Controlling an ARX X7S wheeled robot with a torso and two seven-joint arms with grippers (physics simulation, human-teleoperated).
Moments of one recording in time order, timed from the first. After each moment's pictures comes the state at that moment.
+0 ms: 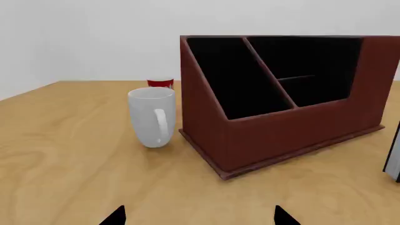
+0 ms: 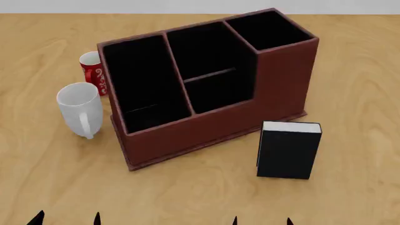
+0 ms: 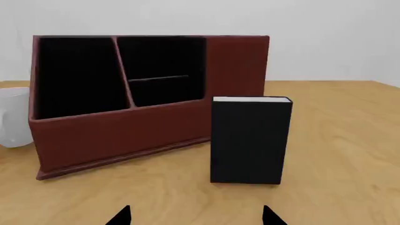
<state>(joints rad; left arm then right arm) 0.00 0.00 0.00 0.00 0.00 0.00 0.00 0.00 0.00 0.00 0.00 0.00 0.00 0.00</state>
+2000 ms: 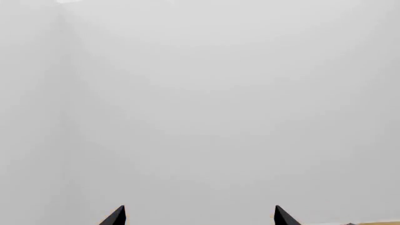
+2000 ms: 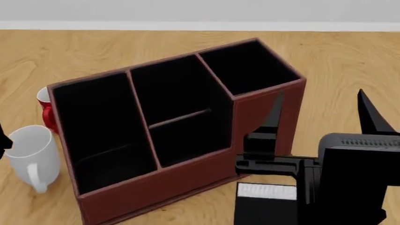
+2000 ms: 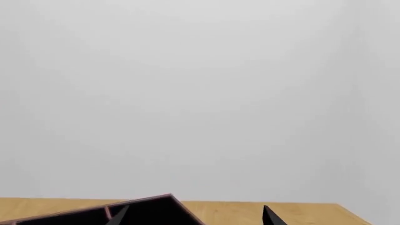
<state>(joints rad) -0.59 -0.53 -0.10 1.00 -0.90 -1.05 -0.65 0.39 0.22 0.00 -0.80 0.19 0.86 0.21</state>
